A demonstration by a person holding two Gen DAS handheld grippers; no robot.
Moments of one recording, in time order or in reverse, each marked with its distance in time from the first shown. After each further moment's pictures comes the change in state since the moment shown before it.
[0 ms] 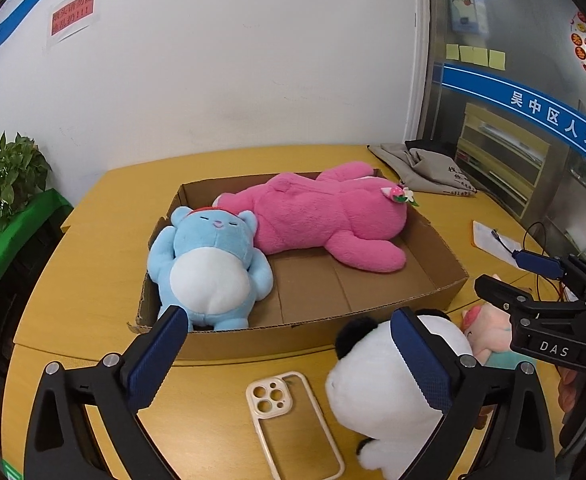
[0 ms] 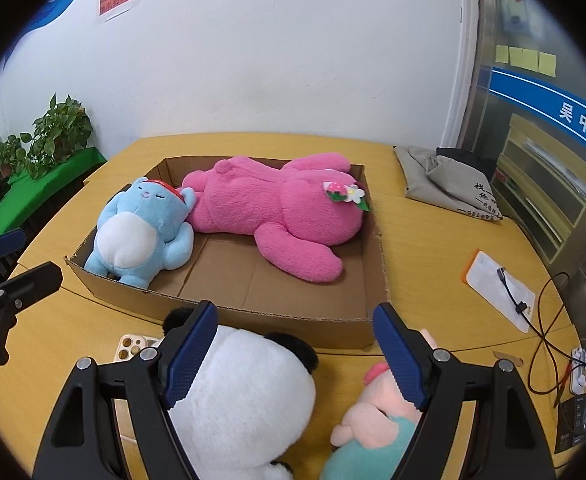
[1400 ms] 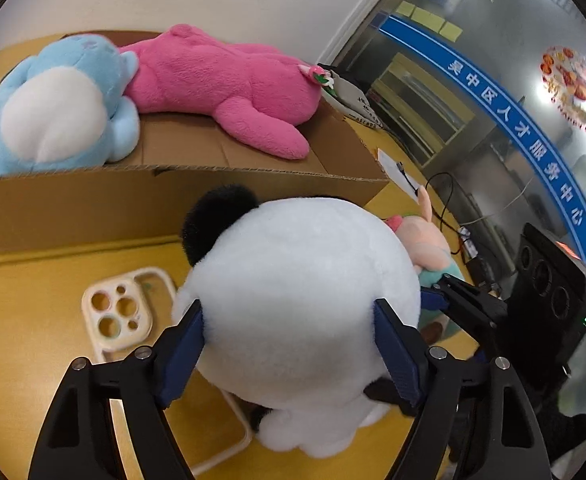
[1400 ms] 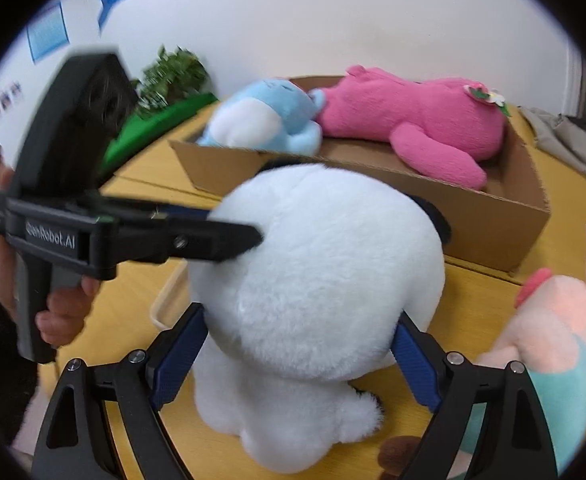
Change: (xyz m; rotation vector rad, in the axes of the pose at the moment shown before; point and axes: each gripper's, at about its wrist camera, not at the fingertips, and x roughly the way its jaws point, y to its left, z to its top) left arm 0.086 0.005 -0.084 -0.147 0.302 -0.553; right arm 0.042 0.024 -0.101 -0.131 0.117 0.493
